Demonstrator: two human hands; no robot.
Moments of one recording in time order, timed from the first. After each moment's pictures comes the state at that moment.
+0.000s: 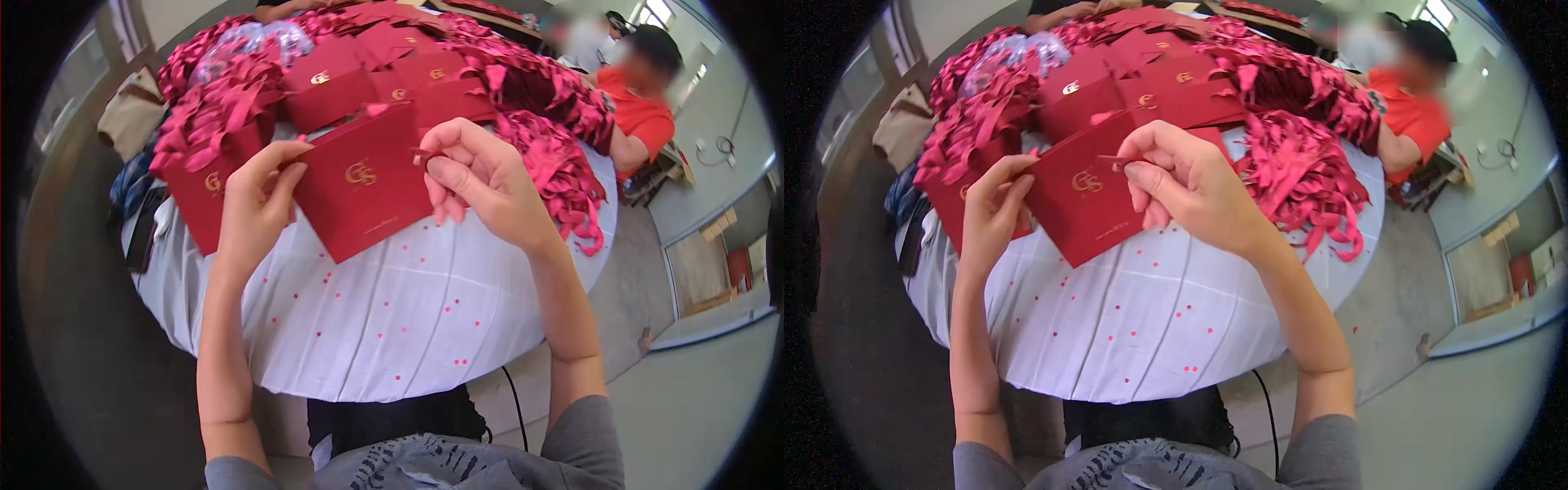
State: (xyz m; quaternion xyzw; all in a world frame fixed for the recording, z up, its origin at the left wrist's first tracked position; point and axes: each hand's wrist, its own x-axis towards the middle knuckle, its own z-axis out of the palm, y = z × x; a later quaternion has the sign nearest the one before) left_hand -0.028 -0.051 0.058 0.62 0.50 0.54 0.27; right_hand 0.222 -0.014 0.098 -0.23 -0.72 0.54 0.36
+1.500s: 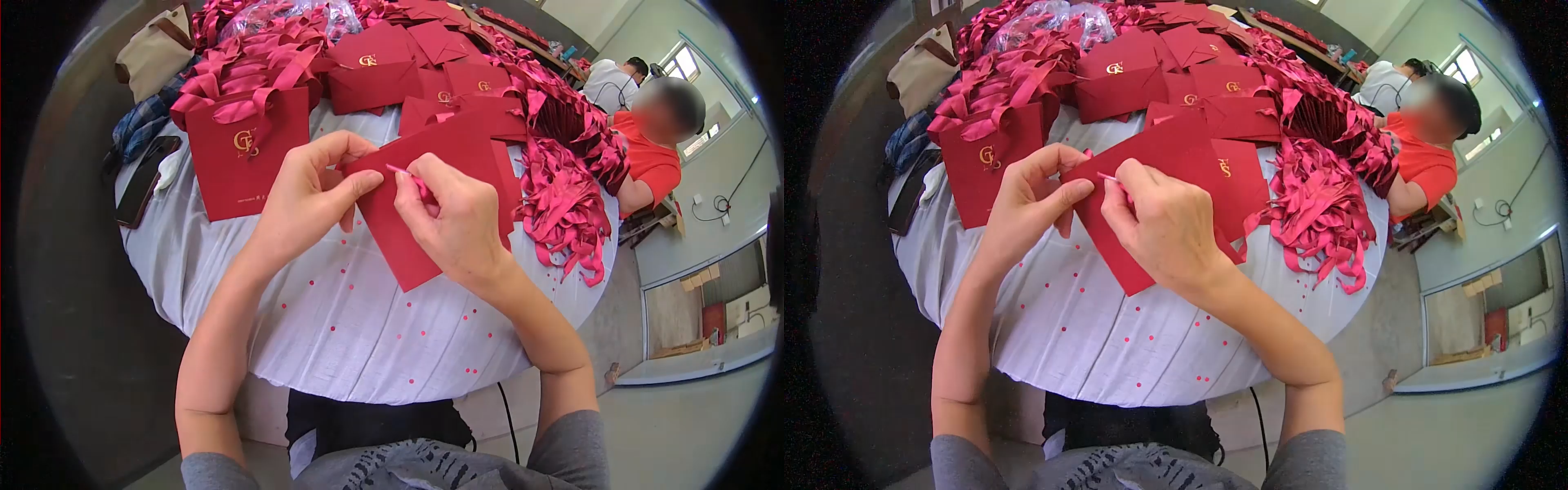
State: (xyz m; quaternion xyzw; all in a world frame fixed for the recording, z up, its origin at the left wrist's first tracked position) left_hand -0.029 -0.060 0.051 0.58 0.42 0.55 0.43; right_hand 0.144 -0.025 0.056 -0.30 -0.86 0.04 0.42
